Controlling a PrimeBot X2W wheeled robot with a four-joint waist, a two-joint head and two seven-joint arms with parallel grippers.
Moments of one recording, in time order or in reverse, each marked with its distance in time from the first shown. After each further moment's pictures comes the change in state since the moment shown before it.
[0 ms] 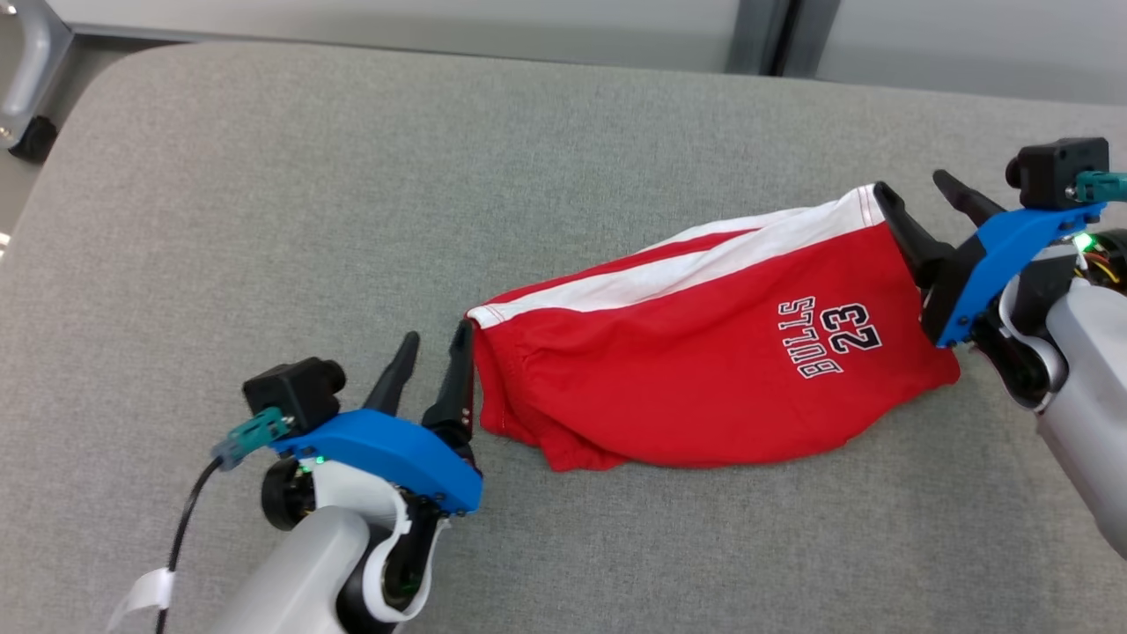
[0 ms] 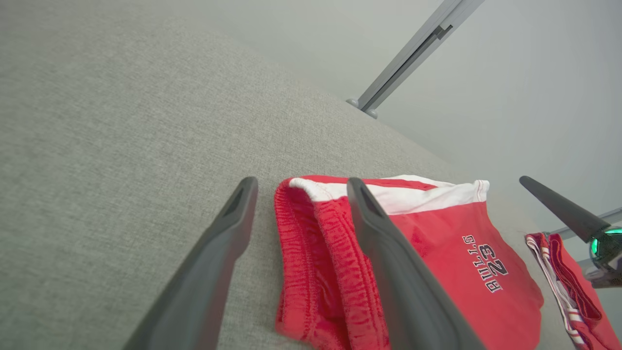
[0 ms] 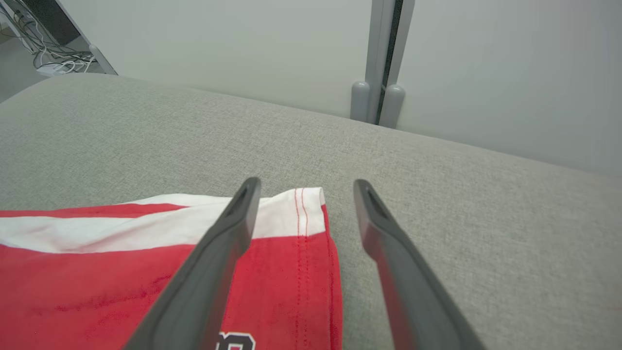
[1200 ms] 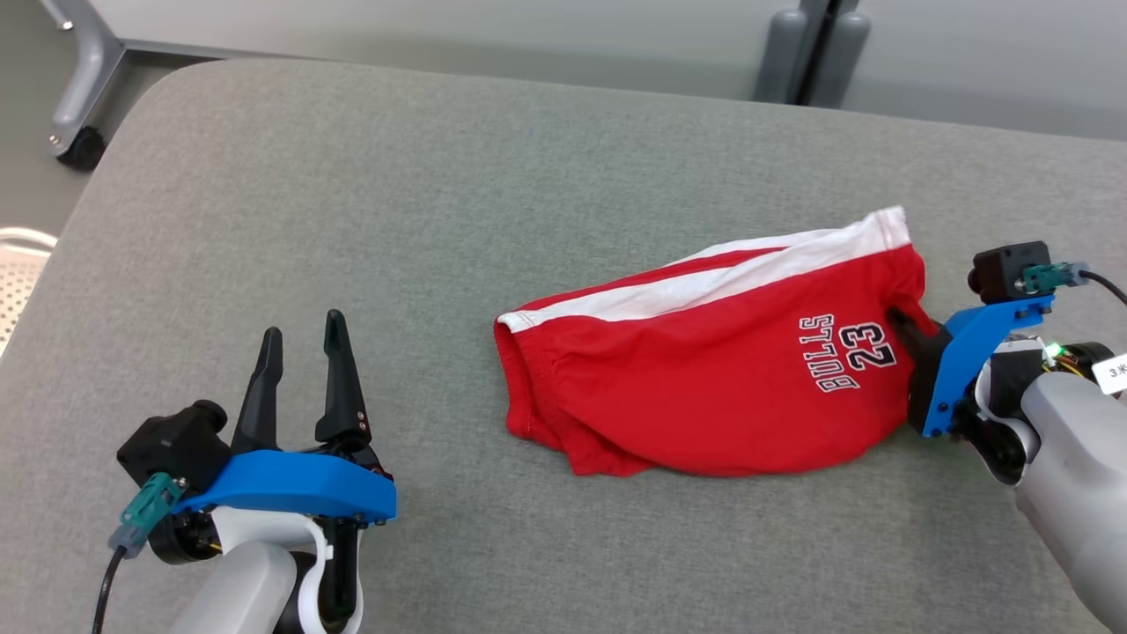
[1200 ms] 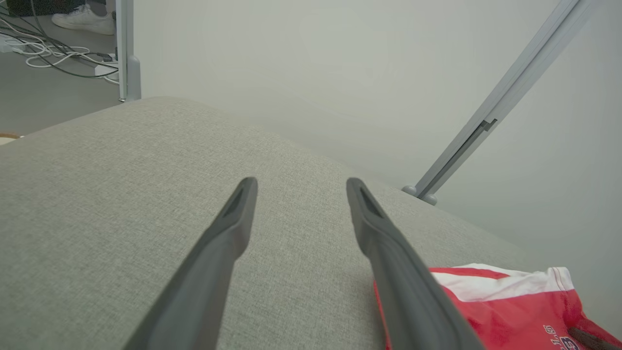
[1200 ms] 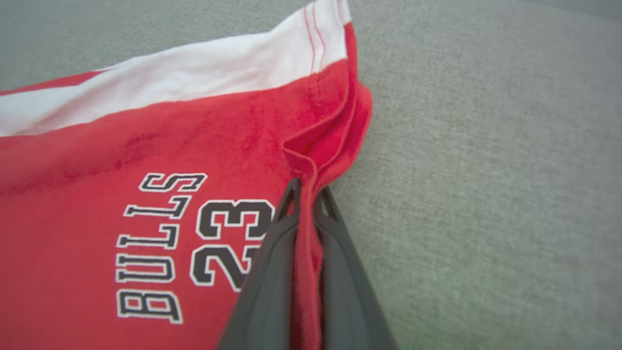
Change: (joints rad) left arm 0.143 0.063 0.180 -0.144 0.179 0.089 -0.138; right arm 0.075 0.040 0.084 0.174 0.068 0.000 0.106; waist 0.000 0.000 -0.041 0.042
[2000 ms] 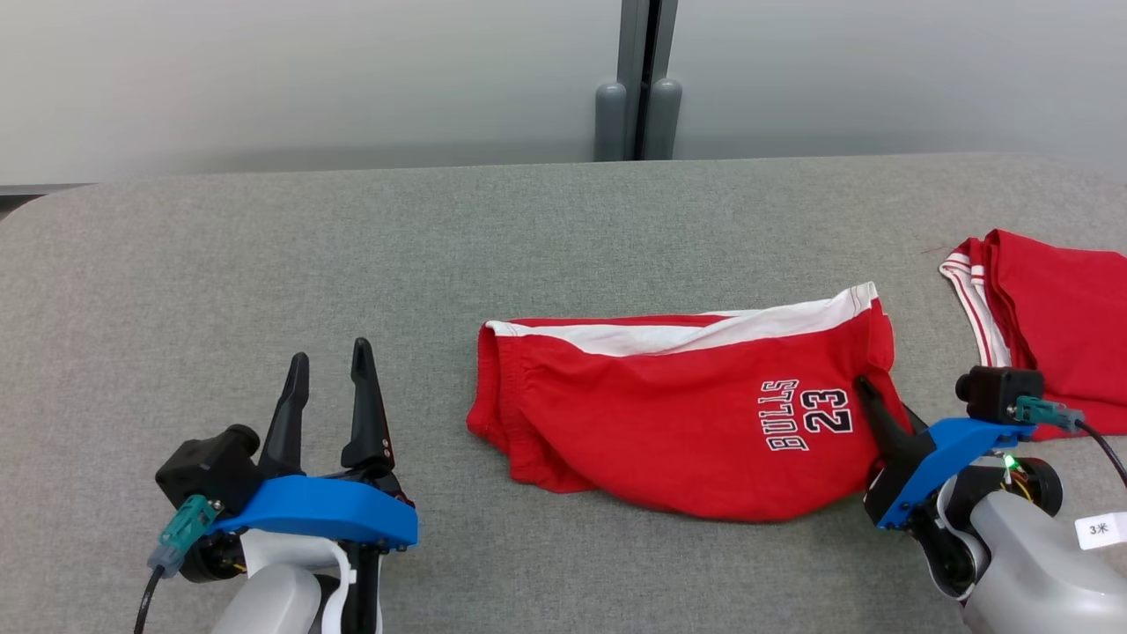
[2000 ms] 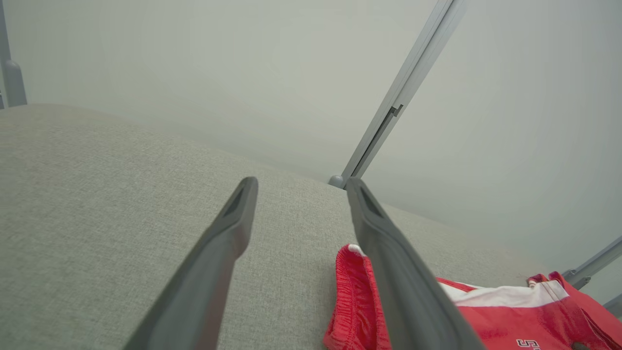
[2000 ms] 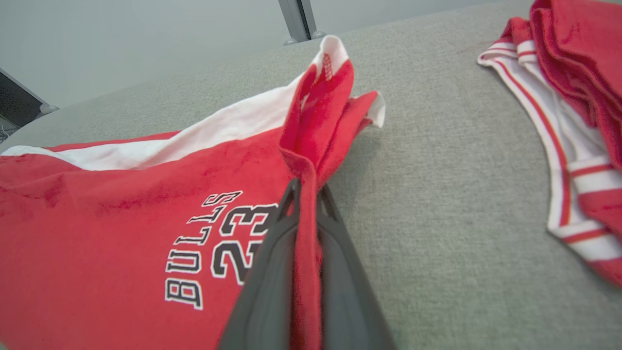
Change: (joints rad) left arm 0.037 -0.060 0.026 0.058 0.093 -0.056 0.000; right arm 0.247 0.089 -0.163 -0.100 0.025 0.000 -0.270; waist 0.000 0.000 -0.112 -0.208
